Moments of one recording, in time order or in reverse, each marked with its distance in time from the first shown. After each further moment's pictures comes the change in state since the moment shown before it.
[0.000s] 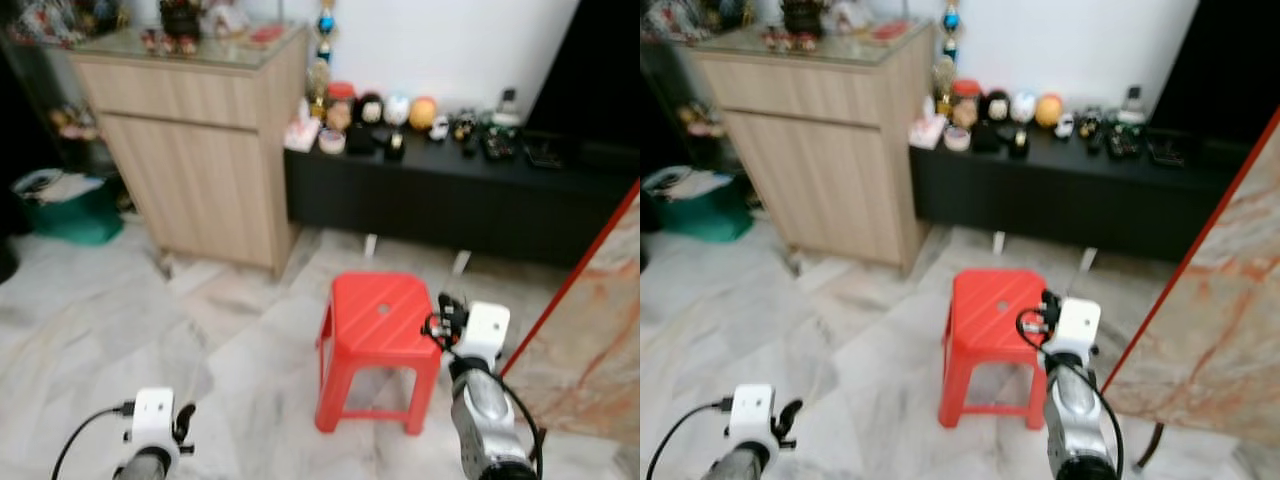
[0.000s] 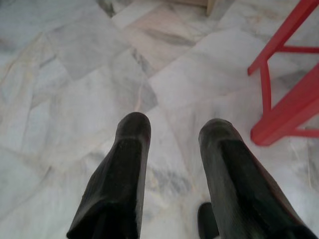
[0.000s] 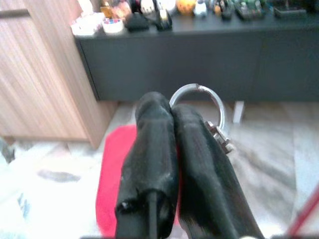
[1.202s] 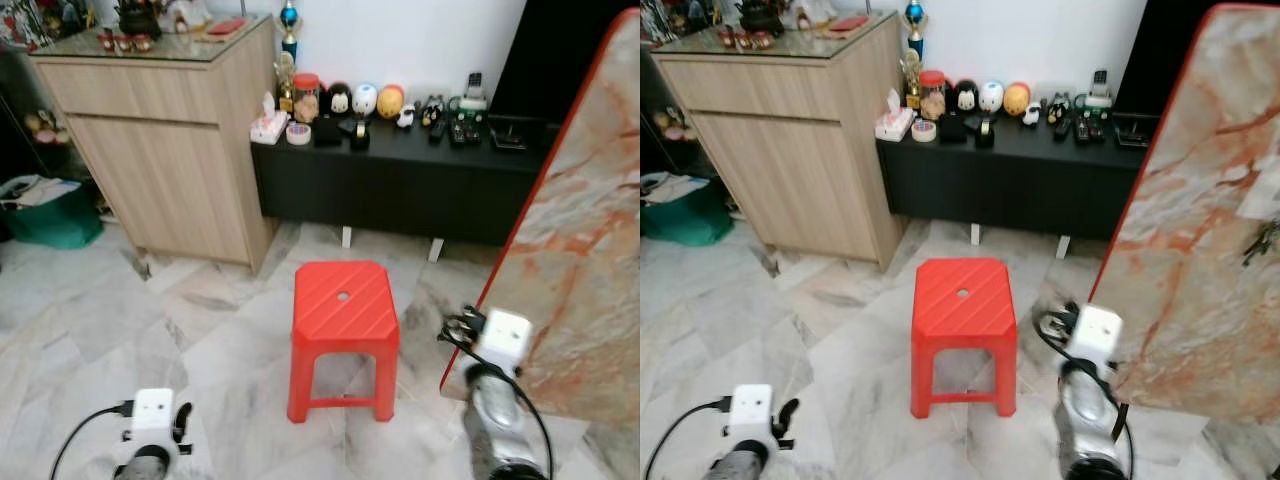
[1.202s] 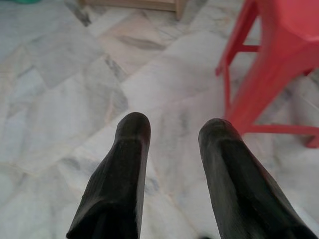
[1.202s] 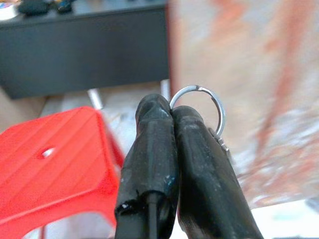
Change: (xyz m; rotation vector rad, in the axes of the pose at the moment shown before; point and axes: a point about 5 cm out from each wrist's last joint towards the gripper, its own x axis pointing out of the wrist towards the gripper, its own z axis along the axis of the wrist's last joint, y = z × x) left arm 0.004 -0.003 0.008 0.031 -0.028 0.015; right arm -0.006 -0.033 -0.011 0.026 0.070 -0.211
